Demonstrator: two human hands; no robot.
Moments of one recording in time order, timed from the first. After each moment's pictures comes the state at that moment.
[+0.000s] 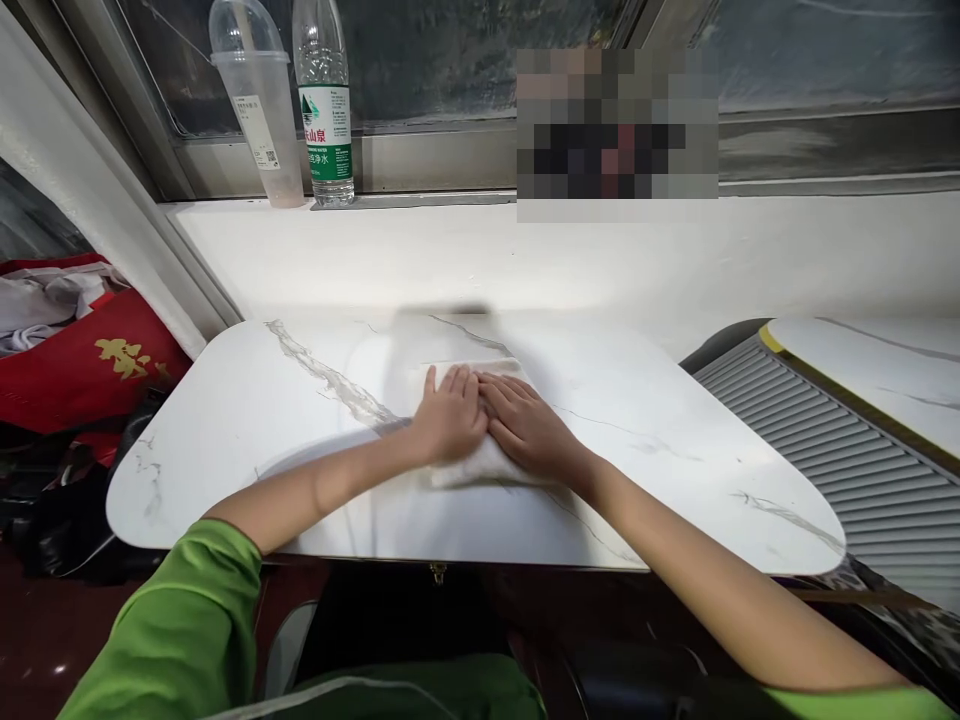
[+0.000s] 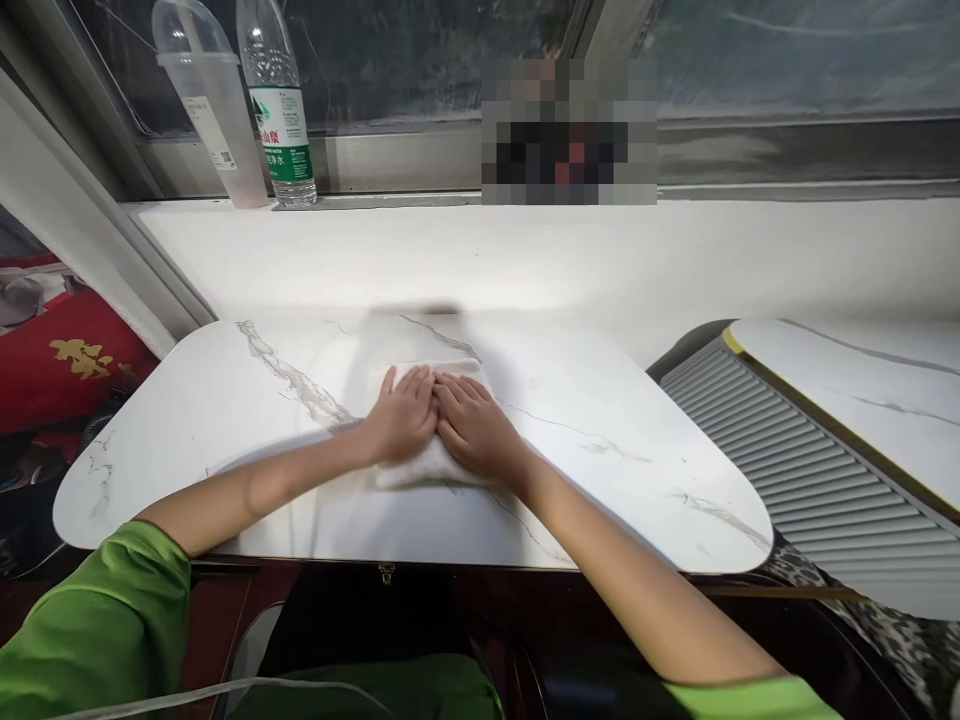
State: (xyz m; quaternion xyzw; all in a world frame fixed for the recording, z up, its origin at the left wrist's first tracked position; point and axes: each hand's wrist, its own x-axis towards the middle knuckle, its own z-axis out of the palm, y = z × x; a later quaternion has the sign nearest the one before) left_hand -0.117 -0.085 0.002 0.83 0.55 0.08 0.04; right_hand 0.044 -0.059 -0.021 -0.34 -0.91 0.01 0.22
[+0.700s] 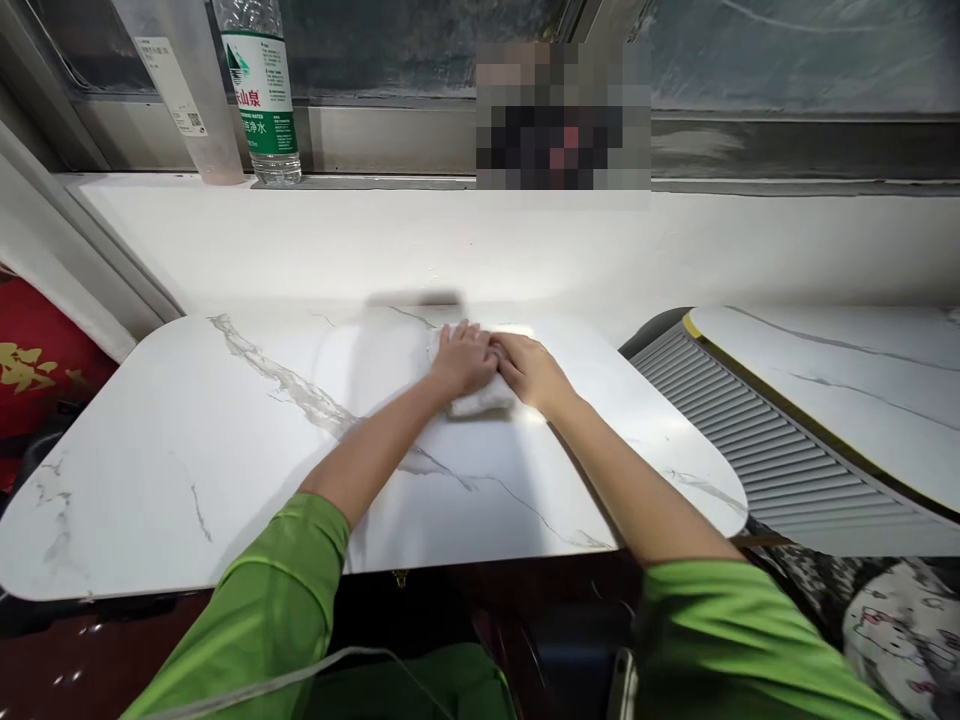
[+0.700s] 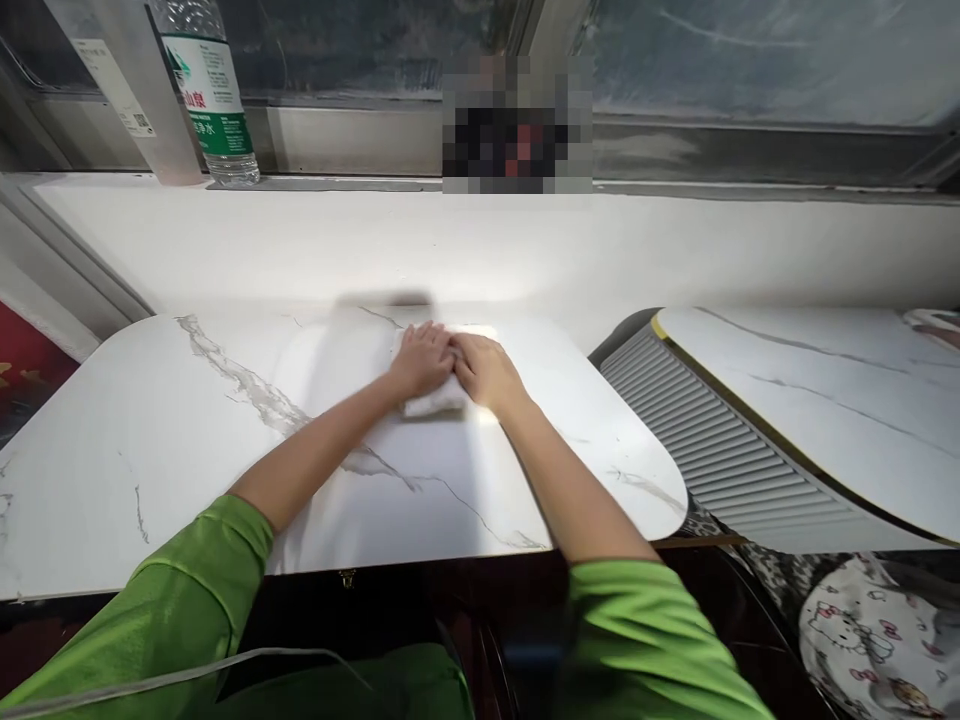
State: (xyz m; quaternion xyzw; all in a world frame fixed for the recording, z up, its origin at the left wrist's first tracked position) left_hand -0.044 0.014 -0.002 0.83 0.53 0.11 0.11; right_hand 0.104 0.017 -0.017 -0.47 -0.85 0.02 0.23
